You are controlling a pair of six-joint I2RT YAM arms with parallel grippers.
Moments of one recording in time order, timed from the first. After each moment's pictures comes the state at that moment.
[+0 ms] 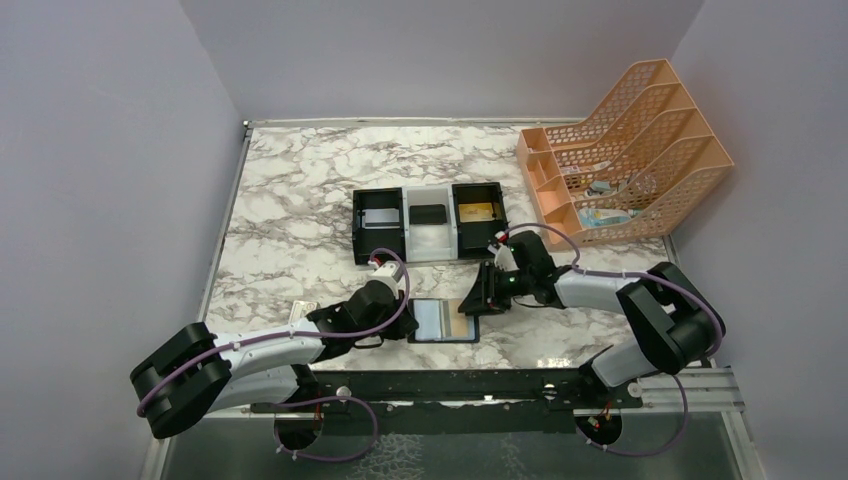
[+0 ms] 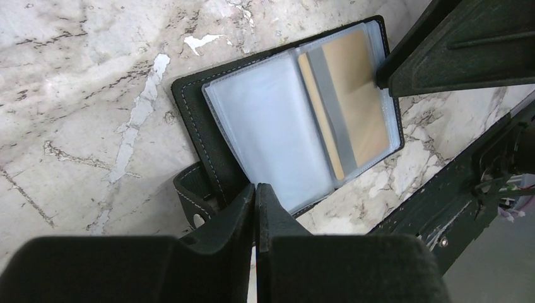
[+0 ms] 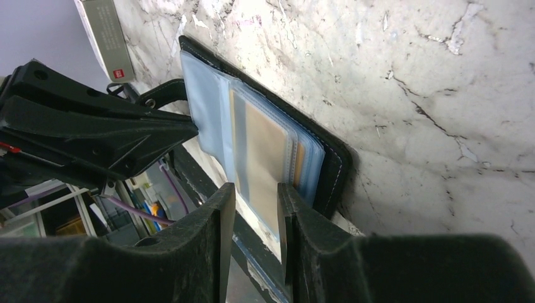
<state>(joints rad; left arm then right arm) -0.94 1.08 0.26 0.13 -0.01 -0.79 0.55 1.49 0.49 0.14 -0.66 0.79</state>
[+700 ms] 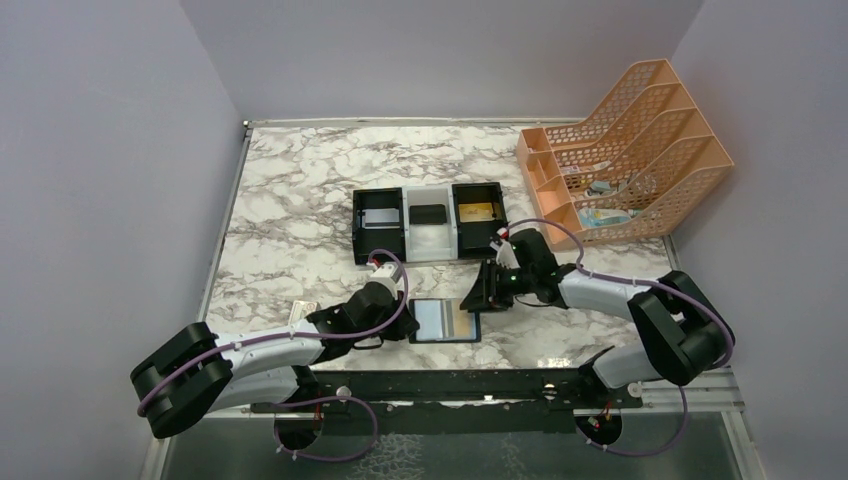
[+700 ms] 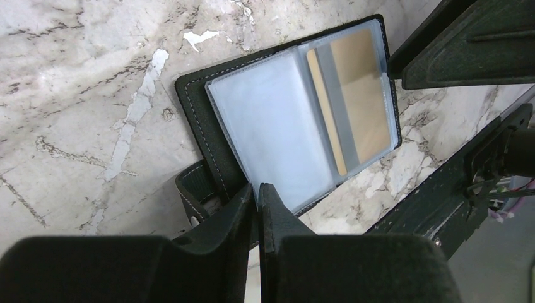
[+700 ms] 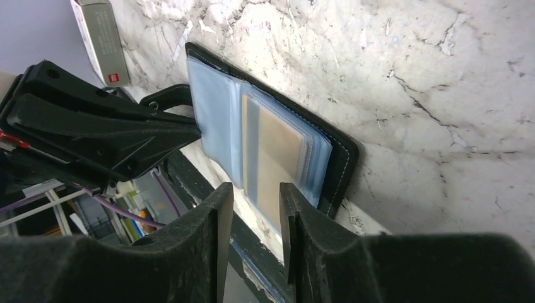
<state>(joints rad) -0.95 1.08 0.24 0.16 -0.01 -0.81 0.55 1.44 0.51 0.06 -0.61 0.75</state>
